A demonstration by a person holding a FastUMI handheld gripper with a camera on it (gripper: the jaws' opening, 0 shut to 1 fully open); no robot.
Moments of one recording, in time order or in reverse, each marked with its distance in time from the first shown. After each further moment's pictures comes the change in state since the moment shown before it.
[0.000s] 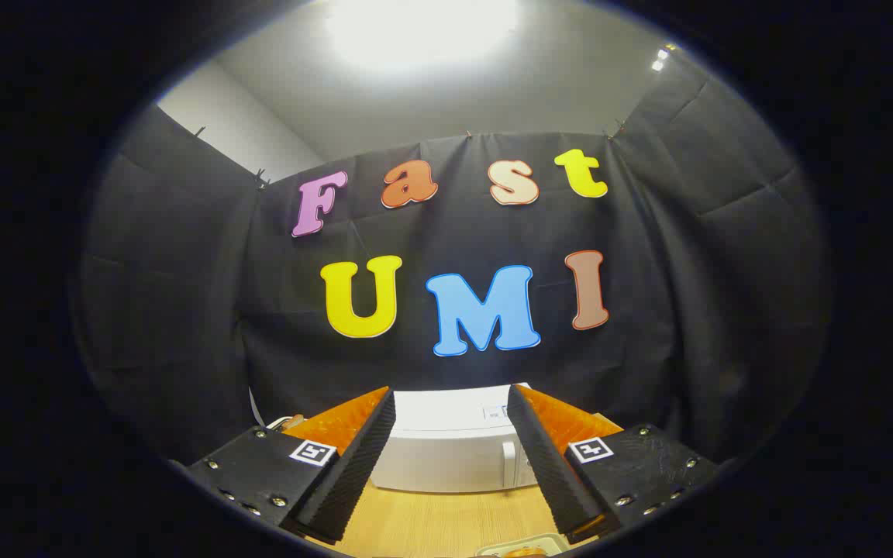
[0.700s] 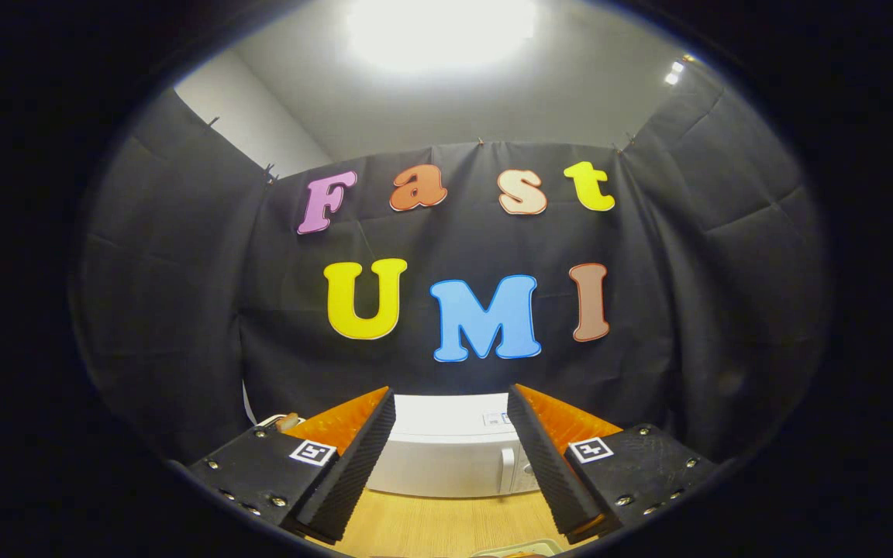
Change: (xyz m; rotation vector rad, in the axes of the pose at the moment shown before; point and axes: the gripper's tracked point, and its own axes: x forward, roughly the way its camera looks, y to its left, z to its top) arm 0.004 0.014 -0.004 -0.057 -0.025 -0.003
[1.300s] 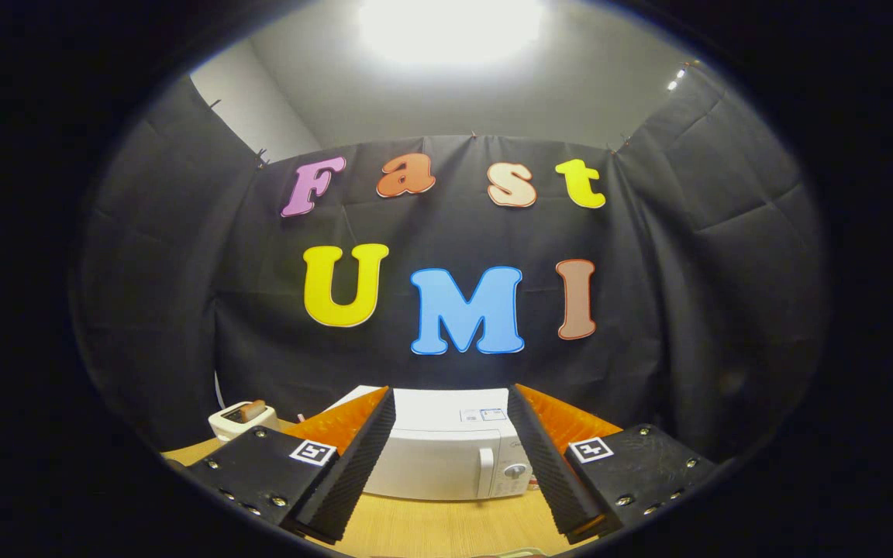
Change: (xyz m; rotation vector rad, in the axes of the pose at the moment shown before) arm 0.040 -0.034 -0.050 -0.043 -0.009 -0.077
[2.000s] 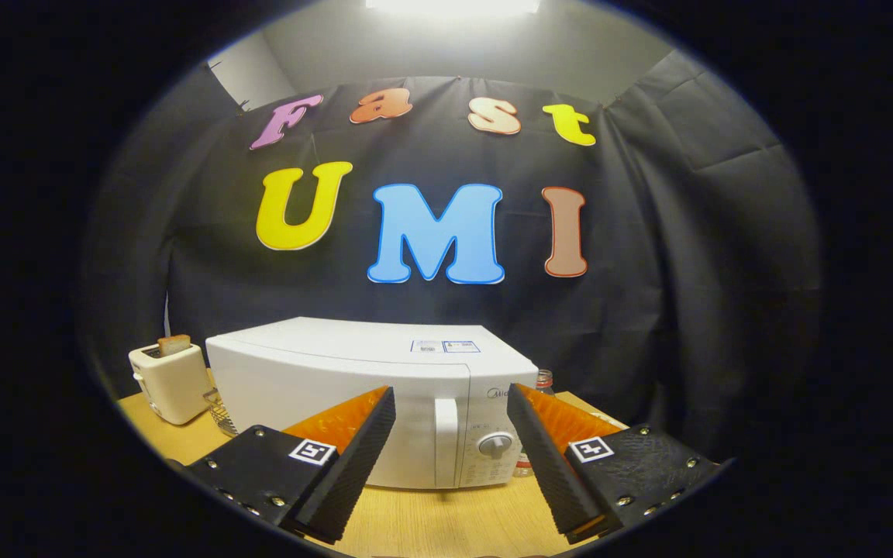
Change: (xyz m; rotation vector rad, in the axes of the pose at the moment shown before) arm 0.107 -0.052 -0.177 -0.041 0.142 -0.069
